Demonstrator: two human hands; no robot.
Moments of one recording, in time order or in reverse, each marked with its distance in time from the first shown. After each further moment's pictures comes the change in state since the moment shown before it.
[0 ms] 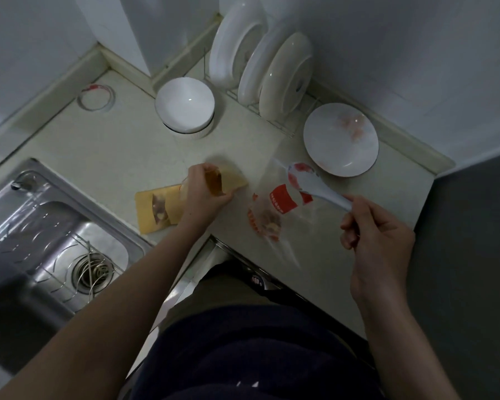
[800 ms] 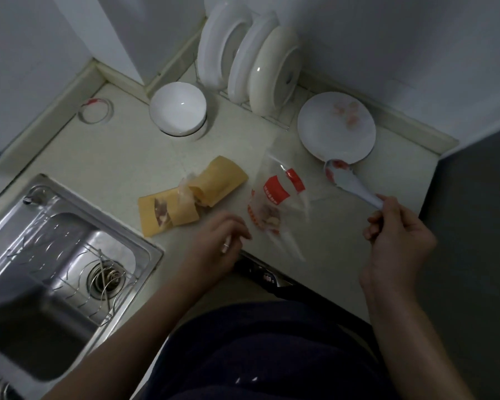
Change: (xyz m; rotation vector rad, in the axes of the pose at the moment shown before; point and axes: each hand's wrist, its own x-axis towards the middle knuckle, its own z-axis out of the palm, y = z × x) left_hand -0.101 0.061 -0.042 0.059 -0.302 0.520; right_hand 0.008 0.022 -0.028 0.137 0.331 0.024
